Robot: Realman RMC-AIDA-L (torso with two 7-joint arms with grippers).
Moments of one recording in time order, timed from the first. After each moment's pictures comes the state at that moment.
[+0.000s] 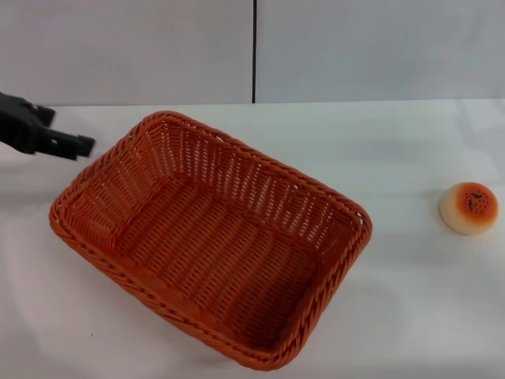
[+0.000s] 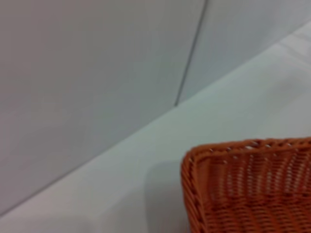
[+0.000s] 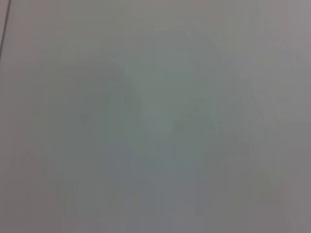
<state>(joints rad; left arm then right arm) -0.50 -2.07 0.79 1.57 2.47 1.81 -2.23 0.49 2.08 -0.31 -0.01 -1.14 -1.50 0.28</state>
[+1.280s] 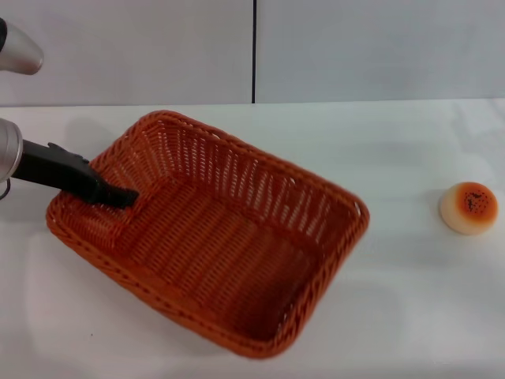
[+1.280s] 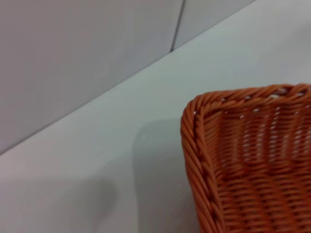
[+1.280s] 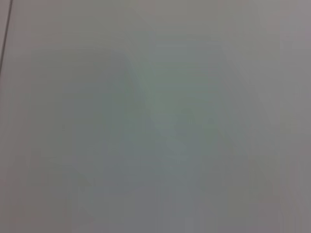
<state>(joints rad) -0.45 -2.07 1.10 1.29 2.48 1.47 -2.25 0.48 2.08 -0.33 0.00 -1.14 -1.49 0.28</state>
